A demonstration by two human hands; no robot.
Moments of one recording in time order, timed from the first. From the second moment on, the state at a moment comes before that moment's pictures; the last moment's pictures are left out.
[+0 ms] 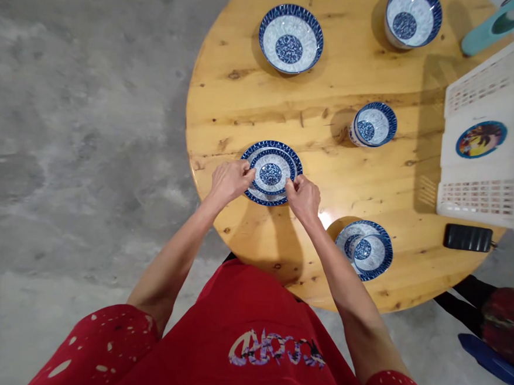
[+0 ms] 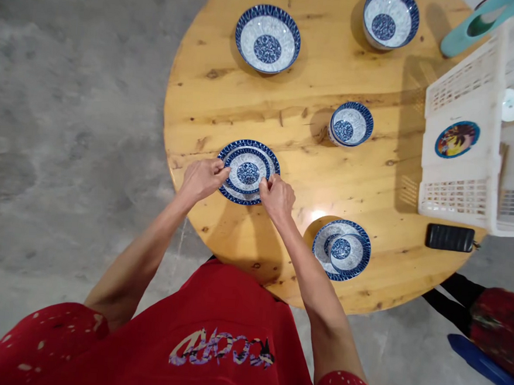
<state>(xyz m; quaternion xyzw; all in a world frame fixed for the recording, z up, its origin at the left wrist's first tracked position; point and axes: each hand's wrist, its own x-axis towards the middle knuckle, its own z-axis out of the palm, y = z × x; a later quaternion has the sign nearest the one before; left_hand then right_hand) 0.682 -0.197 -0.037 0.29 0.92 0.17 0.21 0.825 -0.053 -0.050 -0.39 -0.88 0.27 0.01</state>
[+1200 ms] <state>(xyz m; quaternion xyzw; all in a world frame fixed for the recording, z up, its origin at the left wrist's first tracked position) 0.852 -0.439 -0.056 0.13 0.87 0.37 0.30 1.082 -0.242 -0.050 -0.46 -0.71 0.51 0.13</state>
